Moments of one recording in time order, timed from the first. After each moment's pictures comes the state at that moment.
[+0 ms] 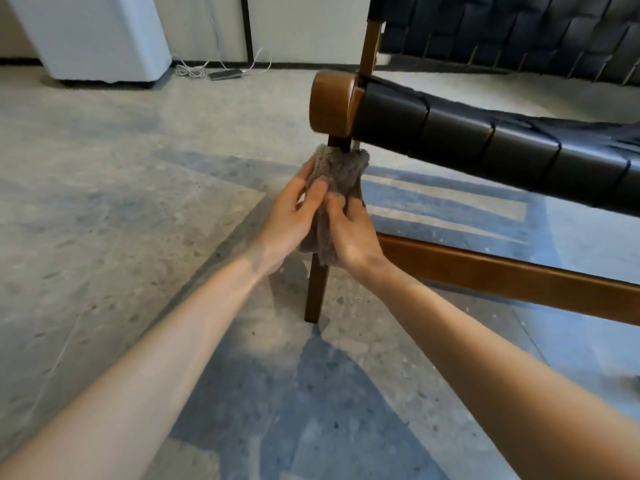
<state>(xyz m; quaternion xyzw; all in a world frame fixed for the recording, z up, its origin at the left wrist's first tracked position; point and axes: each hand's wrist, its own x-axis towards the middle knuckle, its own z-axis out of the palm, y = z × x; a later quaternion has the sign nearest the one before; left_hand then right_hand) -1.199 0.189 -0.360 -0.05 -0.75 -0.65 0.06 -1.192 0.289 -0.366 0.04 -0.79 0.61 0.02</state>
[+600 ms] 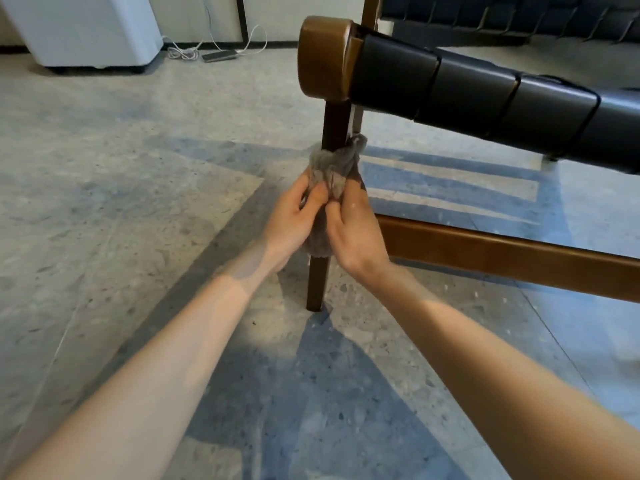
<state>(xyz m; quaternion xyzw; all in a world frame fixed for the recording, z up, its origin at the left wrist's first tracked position) -1.207 0.191 -0.393 -0.05 -0.75 -0.66 0.04 -1.192 0.291 -0.385 0.08 -0.87 0.48 0.10</state>
